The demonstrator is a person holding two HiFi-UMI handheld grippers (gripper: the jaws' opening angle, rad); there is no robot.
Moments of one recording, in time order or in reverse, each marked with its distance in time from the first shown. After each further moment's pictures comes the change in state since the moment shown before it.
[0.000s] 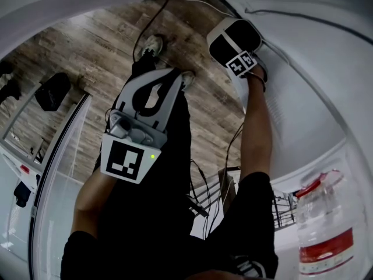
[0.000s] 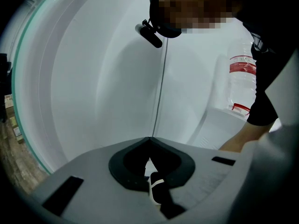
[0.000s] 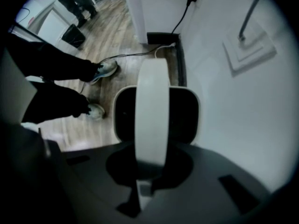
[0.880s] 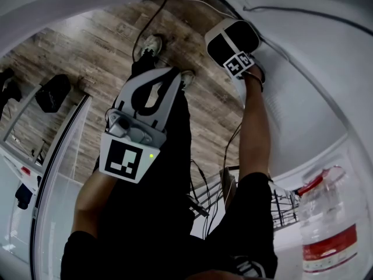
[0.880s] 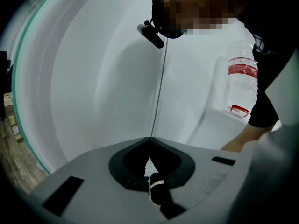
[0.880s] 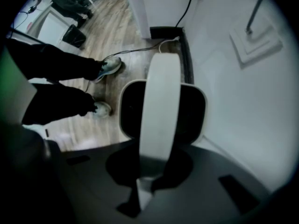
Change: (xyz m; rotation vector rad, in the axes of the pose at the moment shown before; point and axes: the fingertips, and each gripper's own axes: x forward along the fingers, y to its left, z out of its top) left arm -0.003 -0.002 0.000 -0.010 -0.005 -0.013; right arm 0.004 0.025 -0.010 0.014 0.051 0.066
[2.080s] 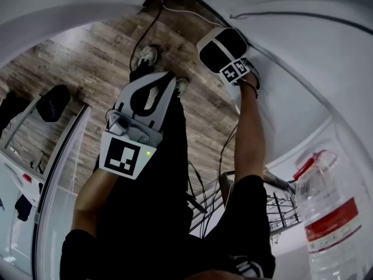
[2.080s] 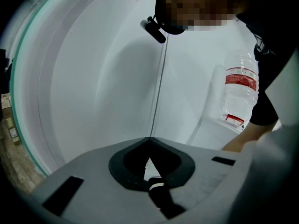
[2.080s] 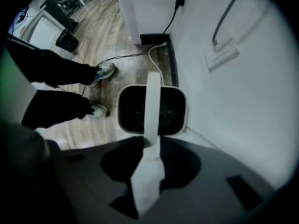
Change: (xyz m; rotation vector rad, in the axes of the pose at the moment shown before) left arm -0.020 -0.004 0.036 0.004 -0.018 -0.038; right arm -0.057 -0.017 -0.021 0.083 0.002 -0.081
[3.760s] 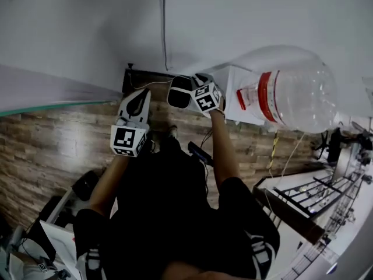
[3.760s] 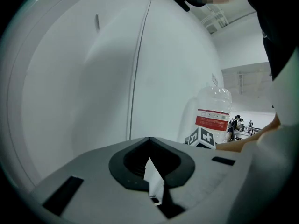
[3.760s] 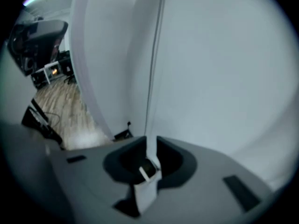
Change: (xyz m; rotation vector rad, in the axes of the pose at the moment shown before) left arm -0.083 -0.082 0.227 0.155 -0.162 -0.218; right arm -0.525 -0.035 -0.027 0.639 -0.749 -0.295
